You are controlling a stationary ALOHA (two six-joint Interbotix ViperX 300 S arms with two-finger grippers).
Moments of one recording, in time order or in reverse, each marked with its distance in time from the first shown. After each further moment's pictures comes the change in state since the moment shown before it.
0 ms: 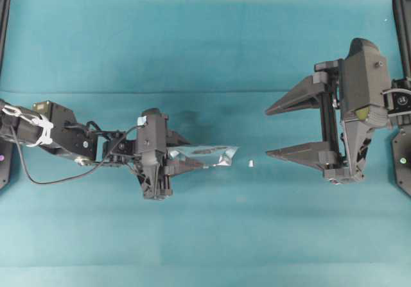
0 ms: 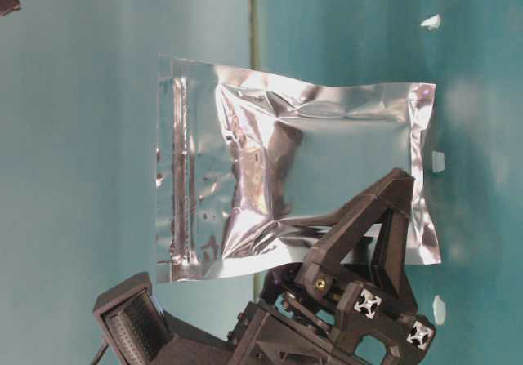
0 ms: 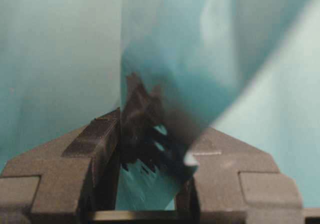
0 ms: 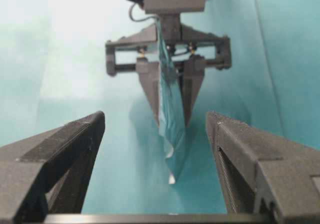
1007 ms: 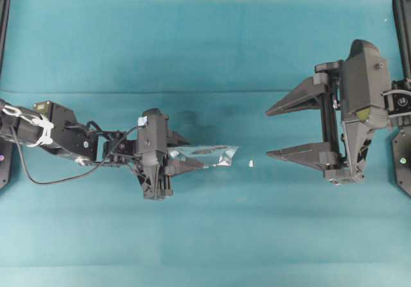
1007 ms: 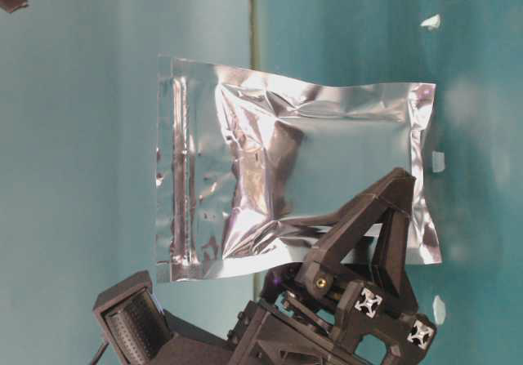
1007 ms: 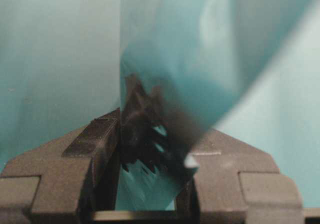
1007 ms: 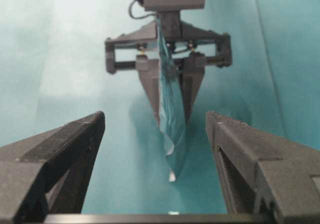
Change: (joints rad) left arm -0.002 0.000 -0.003 -0.002 0.005 0.000; right arm 0.000 -0.003 0.014 0.000 -0.008 0.000
